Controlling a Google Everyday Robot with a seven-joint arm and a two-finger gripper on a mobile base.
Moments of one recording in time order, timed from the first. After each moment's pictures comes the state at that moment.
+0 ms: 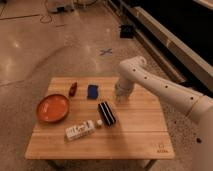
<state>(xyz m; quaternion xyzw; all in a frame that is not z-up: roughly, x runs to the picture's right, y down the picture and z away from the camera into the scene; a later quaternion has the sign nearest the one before) 0.077 0.066 0.806 -0.13 -0.31 -0.73 0.59</state>
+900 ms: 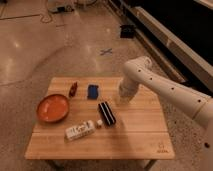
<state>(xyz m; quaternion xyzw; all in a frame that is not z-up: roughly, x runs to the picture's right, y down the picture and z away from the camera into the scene) 0.098 0.068 0.802 -0.12 -0.31 -0.75 0.58</state>
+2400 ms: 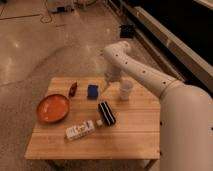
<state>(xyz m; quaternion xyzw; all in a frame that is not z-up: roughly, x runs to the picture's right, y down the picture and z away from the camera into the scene) 0.006 -0.024 0.842 -0.11 -0.30 -0.83 0.45</state>
